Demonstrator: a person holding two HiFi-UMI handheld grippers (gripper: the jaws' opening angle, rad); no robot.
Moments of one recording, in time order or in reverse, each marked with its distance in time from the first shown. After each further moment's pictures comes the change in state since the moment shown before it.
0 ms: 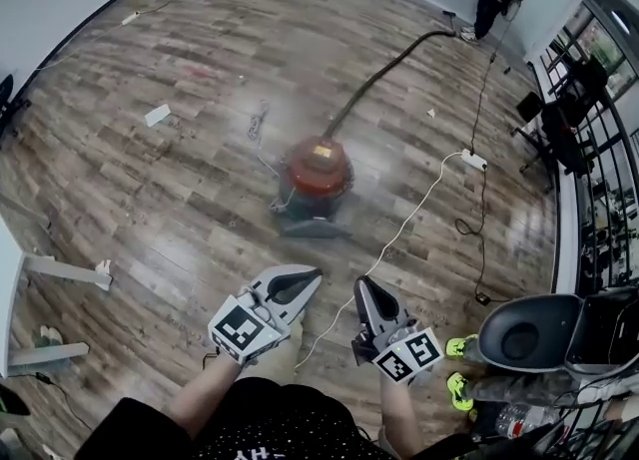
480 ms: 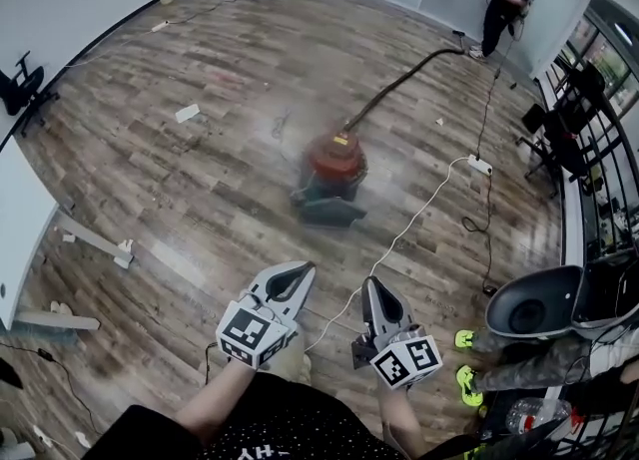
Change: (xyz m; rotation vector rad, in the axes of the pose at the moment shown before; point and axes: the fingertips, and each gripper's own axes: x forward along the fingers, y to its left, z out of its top) left arm -0.122 -0.111 0.004 -0.020 -0.004 0.264; right arm -0.120 0.117 -0.016 0.002 -0.055 -0.090
